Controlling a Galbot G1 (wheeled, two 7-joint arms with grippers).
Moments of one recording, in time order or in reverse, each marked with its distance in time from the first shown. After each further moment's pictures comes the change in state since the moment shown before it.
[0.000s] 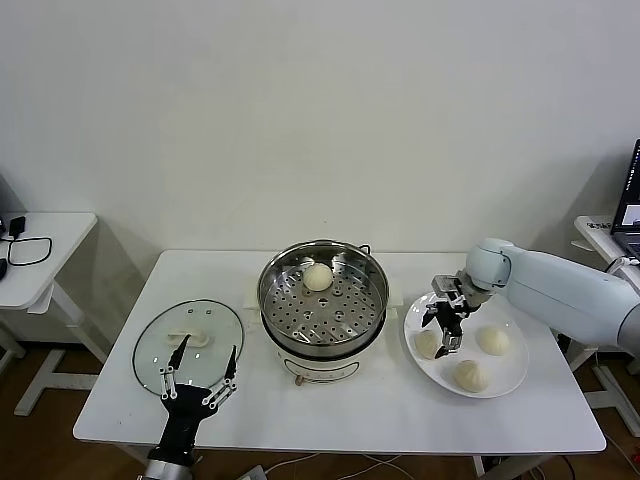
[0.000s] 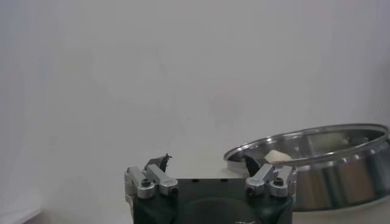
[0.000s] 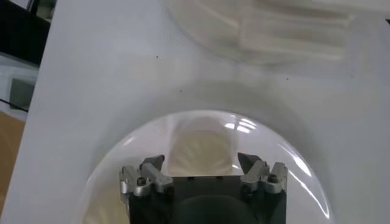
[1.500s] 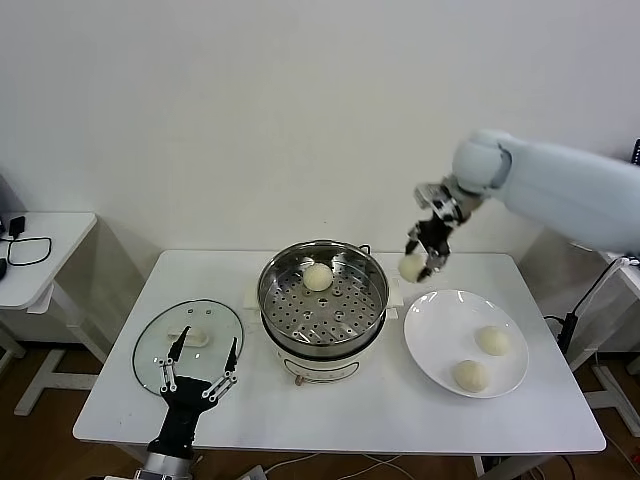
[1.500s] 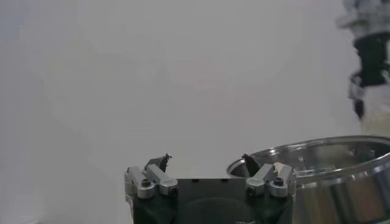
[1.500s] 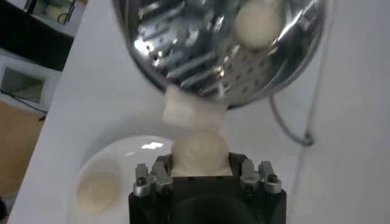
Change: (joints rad) left arm -0.023 0.018 0.013 -0.020 -0.003 0.002 -0.005; right arm 0.556 0.165 -0.206 0.133 0.234 -0.087 -0.151
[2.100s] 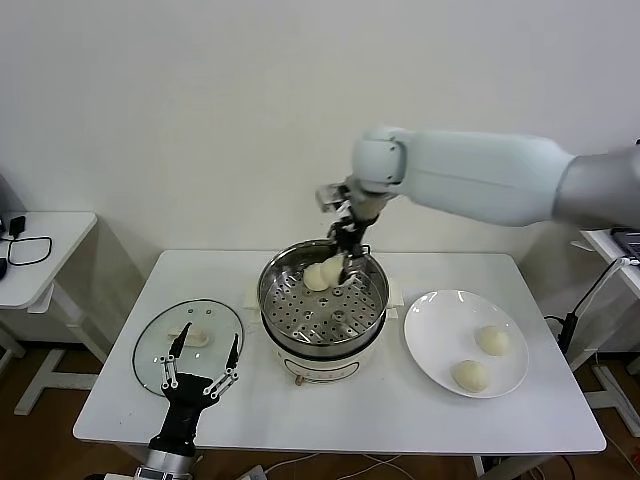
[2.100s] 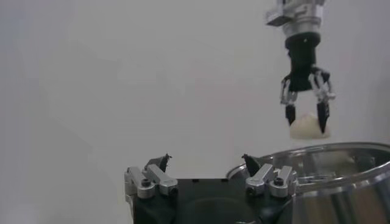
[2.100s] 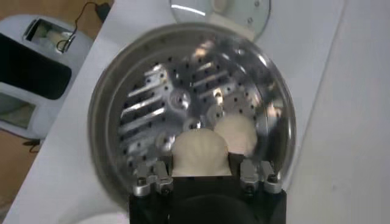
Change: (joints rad) left arm -0.009 0.000 0.004 0.000 0.000 -0.002 -0.002; right arm -0.027 0.298 -0.099 0.002 0.187 -0.129 0.198
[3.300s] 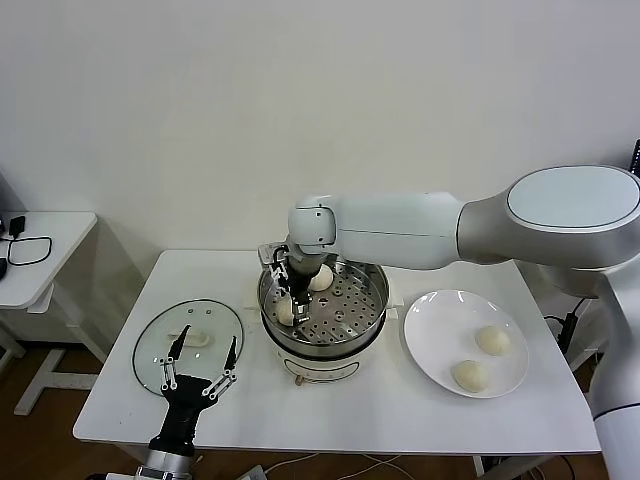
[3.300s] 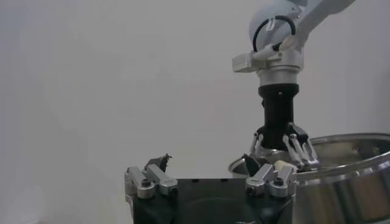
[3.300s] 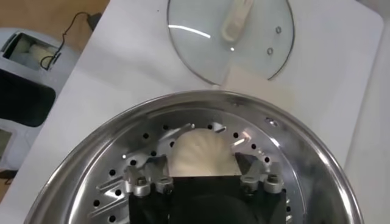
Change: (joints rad) left arm -0.007 0.000 -0.005 0.026 0.000 -0.007 -0.001; right arm -0.115 0.109 -0.002 -0.002 0.028 -0.072 0.158
